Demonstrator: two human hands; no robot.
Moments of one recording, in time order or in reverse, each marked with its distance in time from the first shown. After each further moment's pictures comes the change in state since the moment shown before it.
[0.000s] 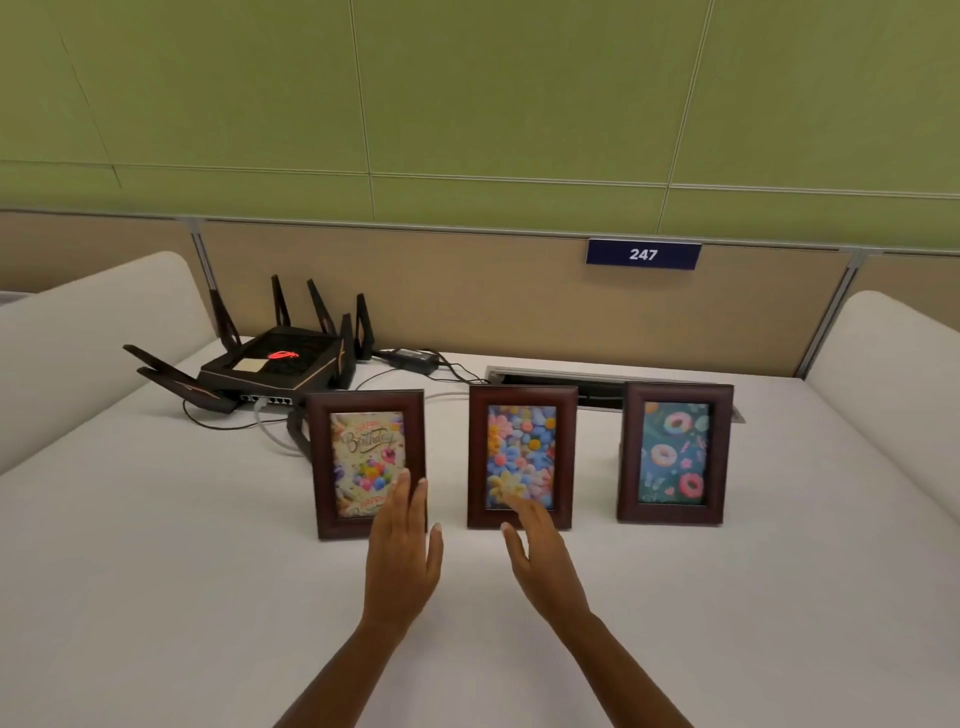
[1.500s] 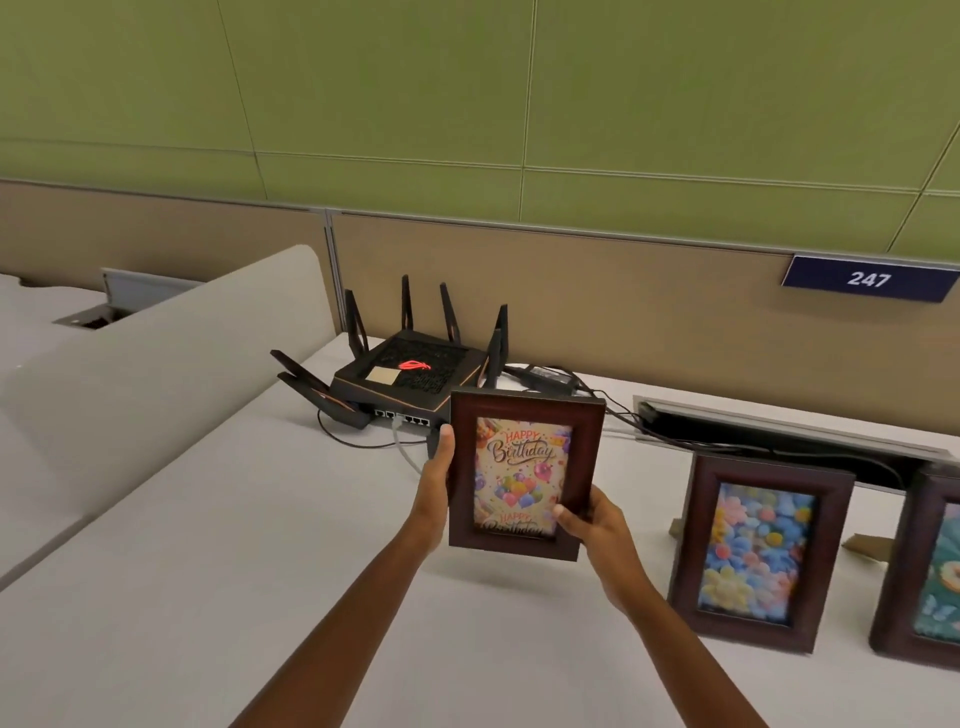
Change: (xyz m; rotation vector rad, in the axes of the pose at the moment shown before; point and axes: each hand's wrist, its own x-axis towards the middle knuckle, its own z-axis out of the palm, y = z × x) left_hand 0.147 -0.145 -0.087 -1.212 -0.248 -0.550; right_hand 0.132 -0.099 0.115 0.738 -0.160 0.085
